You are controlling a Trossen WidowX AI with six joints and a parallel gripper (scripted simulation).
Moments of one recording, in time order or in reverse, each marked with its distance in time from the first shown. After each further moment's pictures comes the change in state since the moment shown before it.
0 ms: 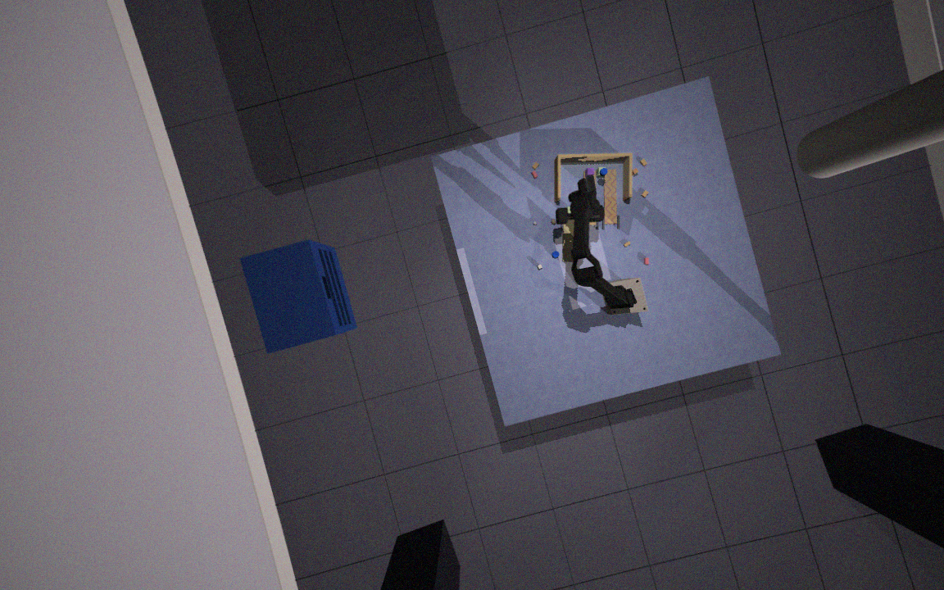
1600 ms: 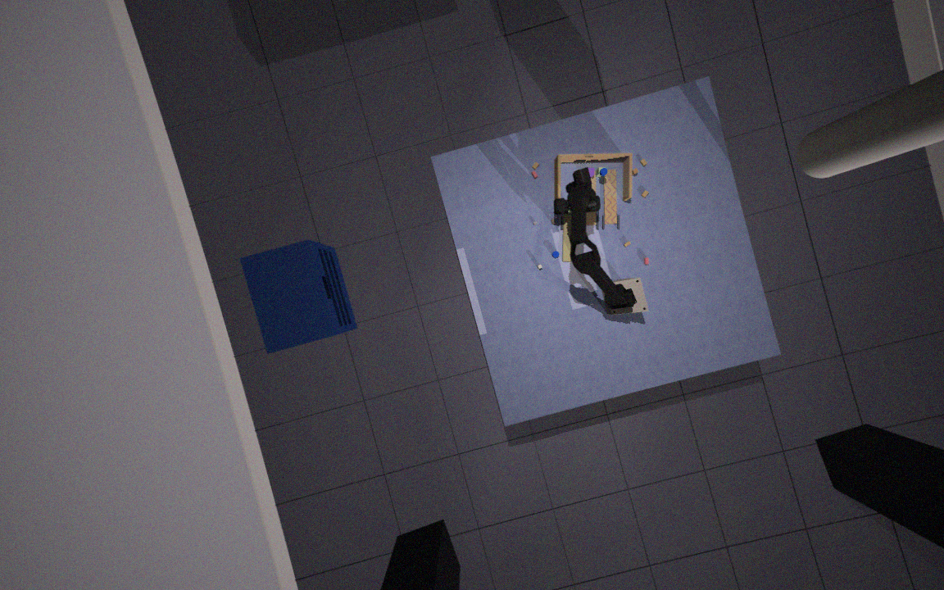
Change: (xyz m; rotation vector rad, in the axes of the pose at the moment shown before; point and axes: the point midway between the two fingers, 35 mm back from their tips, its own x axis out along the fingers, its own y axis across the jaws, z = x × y) arm 0.046 -0.008 0.054 -0.007 -0.002 0.001
